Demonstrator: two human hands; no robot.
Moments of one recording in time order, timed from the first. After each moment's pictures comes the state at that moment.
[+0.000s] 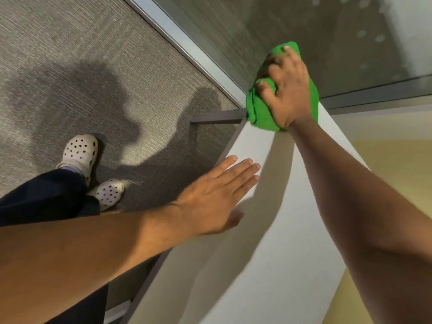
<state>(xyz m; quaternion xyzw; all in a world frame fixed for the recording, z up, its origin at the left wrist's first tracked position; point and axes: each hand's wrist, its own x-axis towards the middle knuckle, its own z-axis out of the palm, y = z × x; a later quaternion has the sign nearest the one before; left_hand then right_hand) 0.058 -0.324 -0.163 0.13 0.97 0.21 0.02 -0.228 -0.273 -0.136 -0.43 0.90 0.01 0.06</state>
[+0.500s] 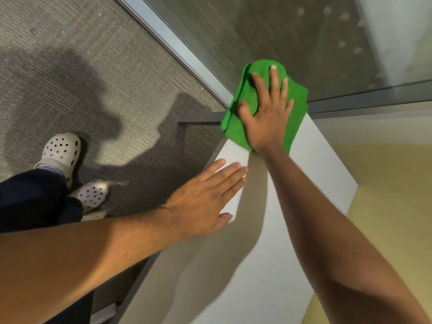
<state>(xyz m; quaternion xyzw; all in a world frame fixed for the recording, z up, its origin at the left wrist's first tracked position) 0.058 -0.327 -0.159 0.13 0.97 0.21 0.03 -0.166 -0.275 -0.137 -0.25 0.97 -0.01 0.07</state>
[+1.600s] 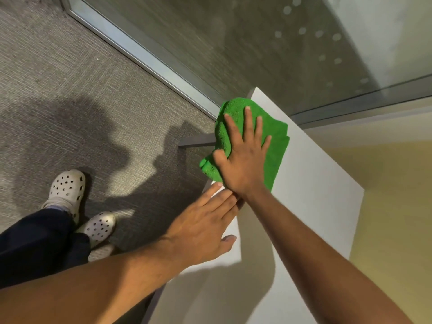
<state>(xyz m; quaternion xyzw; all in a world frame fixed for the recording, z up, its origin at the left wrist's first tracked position) 0.056 -0.327 -0.159 0.14 0.96 0.23 0.02 -0.113 -0.267 -0.148 -0.26 0.96 0.00 0.10</state>
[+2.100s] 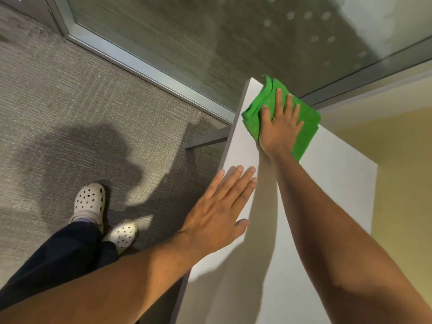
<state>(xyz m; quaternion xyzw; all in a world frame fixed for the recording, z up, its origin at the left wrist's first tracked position) 0.062 -0.330 -0.160 0.09 0.97 0.24 -0.02 -0.184 -0.244 -0.145 -0.01 1.00 -0.07 0.05</state>
